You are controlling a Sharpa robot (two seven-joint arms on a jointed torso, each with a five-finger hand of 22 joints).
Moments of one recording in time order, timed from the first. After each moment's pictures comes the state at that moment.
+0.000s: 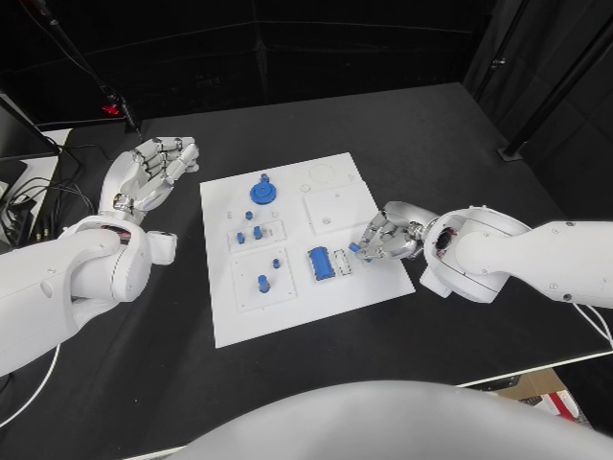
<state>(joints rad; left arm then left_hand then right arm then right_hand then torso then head) 1.25 -0.66 -0.24 1.28 -0.17 -0.49 0.68 1.24 0.09 -0.14 0.29 0.31 0.45 0.16 0.58 0.07 0.56 0.24 0.55 0.07 0.35 0.23 0.75 0.10 0.13 0.53 0.29 0.07 0.60 1.04 -1.20 -0.07 1.91 -1.06 -0.44 -0.44 1.44 -0.02 0.21 0.14 0.26 1.00 0.12 0.34 0.11 1.46 0.05 1.57 1.31 1.47 0.00 1.57 1.31 0.01 1.46 0.11 1.57 1.31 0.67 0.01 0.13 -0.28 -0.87</state>
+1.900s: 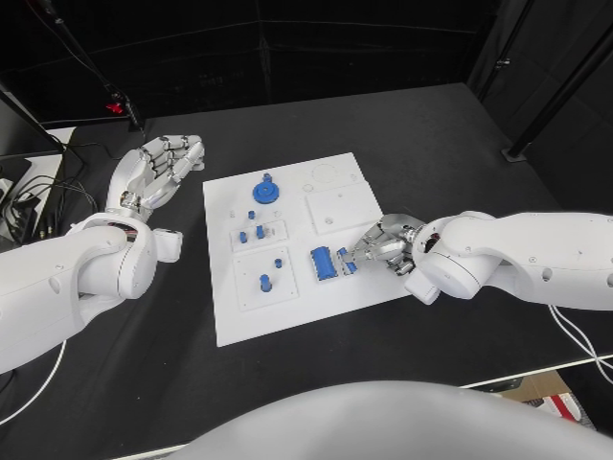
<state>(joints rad) 1.25 -0.65 -0.24 1.28 -0.17 -0.48 0.68 1.25 0.09 -0.14 0.29 0.32 0.45 0.16 0.58 0.07 0.56 0.24 0.55 0.07 0.35 0.23 0.75 0.09 0.13 0.53 0.29 0.07 0.60 1.05 -1.12 -0.07 1.84 -0.64 -0.45 -0.44 1.38 -0.02 0.18 0.16 0.28 1.04 0.10 0.28 0.11 1.46 0.05 1.57 1.31 1.47 0.00 1.57 1.31 0.01 1.46 0.11 1.57 1.31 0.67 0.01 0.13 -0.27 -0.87</state>
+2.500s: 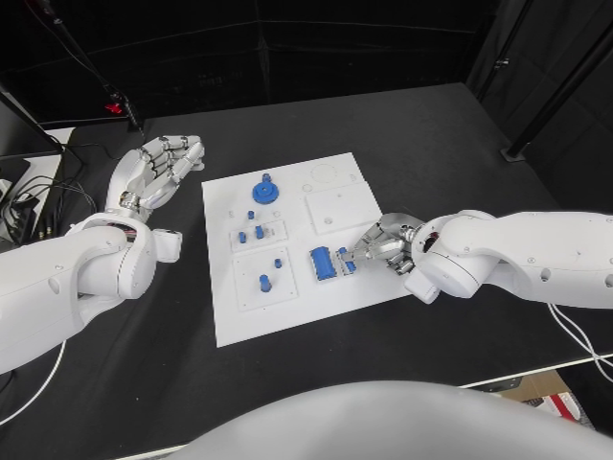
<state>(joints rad) 1.25 -0.65 -0.24 1.28 -0.17 -0.48 0.68 1.25 0.09 -0.14 0.29 0.32 0.45 0.16 0.58 0.07 0.56 0.24 0.55 0.07 0.35 0.23 0.75 0.09 0.13 0.53 0.29 0.07 0.60 1.05 -1.12 -0.07 1.84 -0.68 -0.45 -0.46 1.35 -0.02 0.16 0.18 0.28 1.05 0.11 0.27 0.11 1.46 0.05 1.57 1.31 1.47 0.00 1.57 1.31 0.01 1.46 0.11 1.57 1.31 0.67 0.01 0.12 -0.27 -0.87</state>
